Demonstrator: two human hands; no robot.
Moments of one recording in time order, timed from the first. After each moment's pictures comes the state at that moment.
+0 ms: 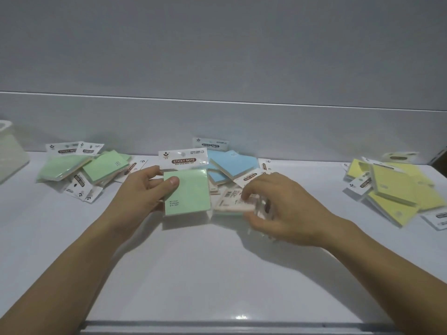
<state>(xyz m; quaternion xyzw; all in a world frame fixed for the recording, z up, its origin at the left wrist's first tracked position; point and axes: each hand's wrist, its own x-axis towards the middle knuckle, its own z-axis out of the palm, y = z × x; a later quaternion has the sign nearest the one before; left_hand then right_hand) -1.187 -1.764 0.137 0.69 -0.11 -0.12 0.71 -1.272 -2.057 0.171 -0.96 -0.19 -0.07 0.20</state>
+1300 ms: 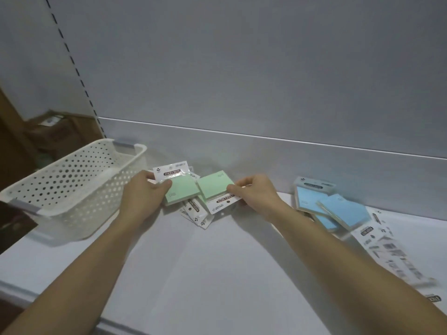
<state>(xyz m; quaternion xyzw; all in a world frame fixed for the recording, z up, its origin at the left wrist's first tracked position) -1.099 -1.550 0.142 0.88 0.16 0.13 0.42 -1.086 -1.818 0.150 -0.84 0.06 0.06 0.54</state>
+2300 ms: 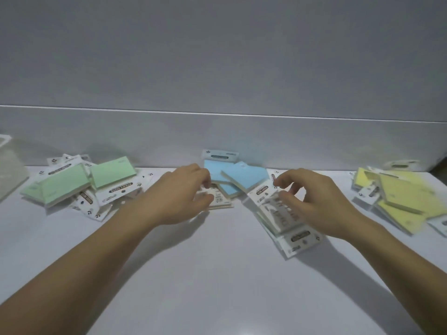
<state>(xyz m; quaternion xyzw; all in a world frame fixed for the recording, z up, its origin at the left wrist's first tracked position) -1.141 -1.785 0.163 0.92 -0.36 0.03 0.16 -1.251 -2.075 0.175 -0.95 -0.03 -0.10 0.29</state>
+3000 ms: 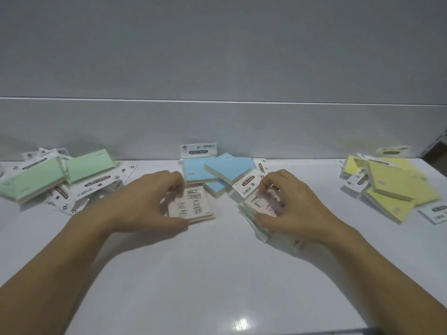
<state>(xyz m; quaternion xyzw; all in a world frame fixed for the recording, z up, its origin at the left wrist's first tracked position) -1.154 -1.762 0.156 0.92 -0.36 -0.05 0.16 -1.259 -2.079 0.143 -0.95 -0.05 -0.08 0.31</state>
